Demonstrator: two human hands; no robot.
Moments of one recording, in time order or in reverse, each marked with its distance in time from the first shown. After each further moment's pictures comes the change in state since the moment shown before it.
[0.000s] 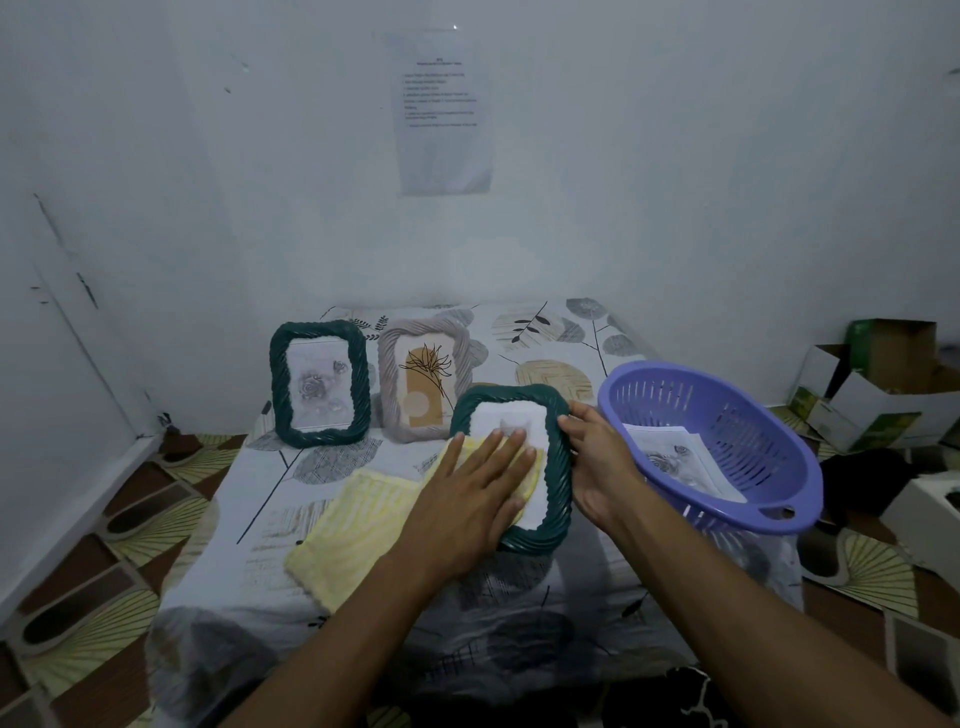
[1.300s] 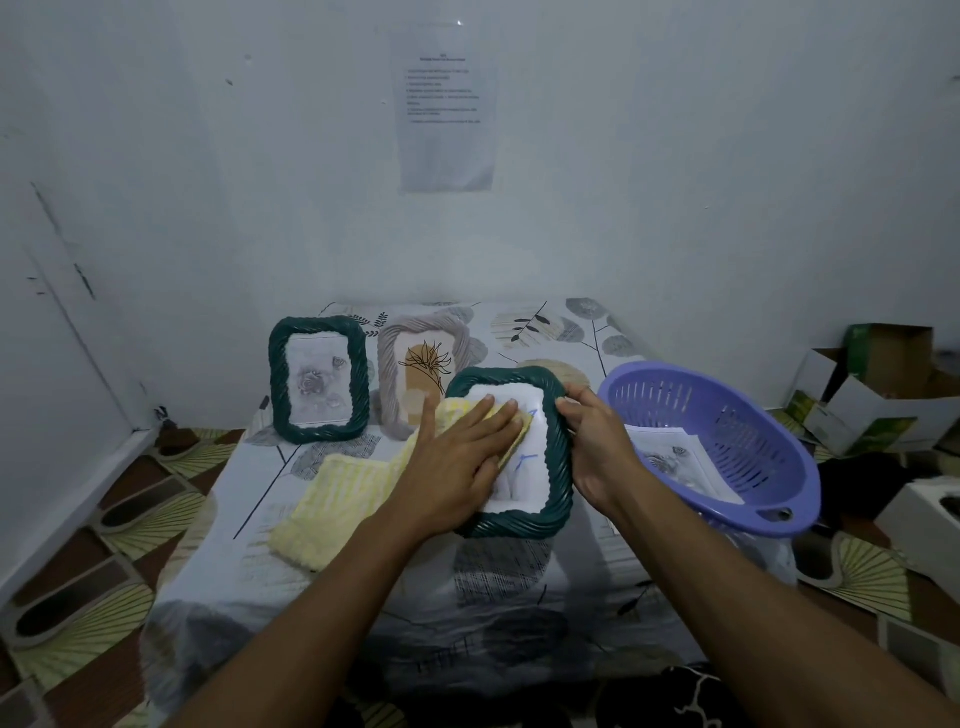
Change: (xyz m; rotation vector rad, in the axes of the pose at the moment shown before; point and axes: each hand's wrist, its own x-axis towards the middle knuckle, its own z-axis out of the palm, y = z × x) left_hand 0.020 -0.018 -0.033 -0.275 0.091 -0.045; right_hand 0.012 -0.007 0.002 -0.075 -0.028 -0.069
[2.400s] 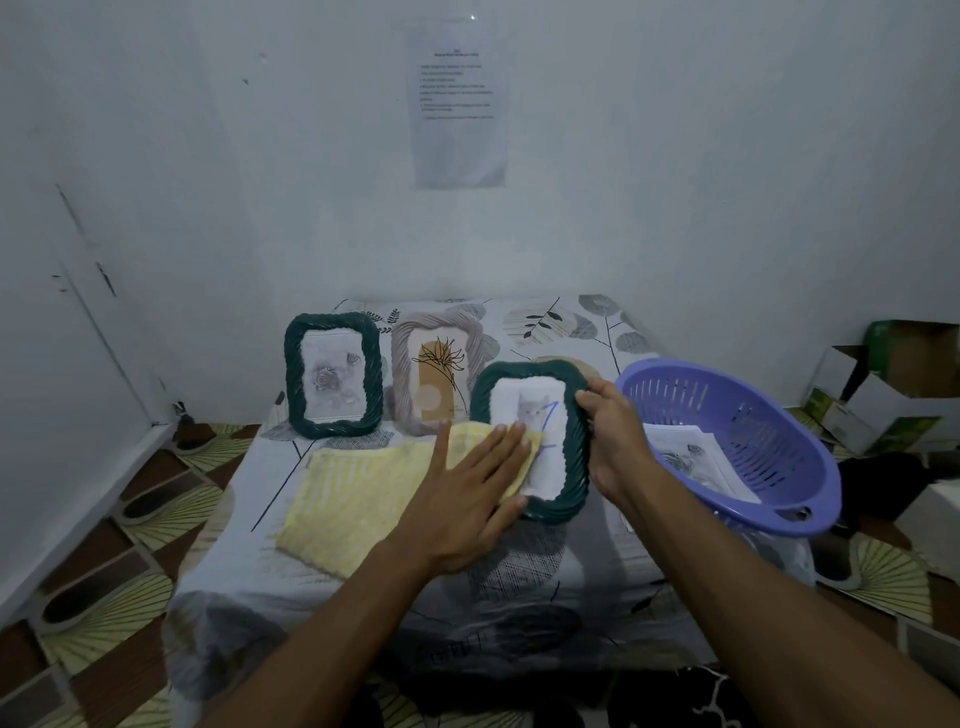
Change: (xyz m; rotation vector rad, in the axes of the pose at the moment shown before) left_hand -0.033 0.006 0.014 0.246 -0.170 0.019; right_hand 0.011 0.003 0.001 -0.024 0.122 -0.032
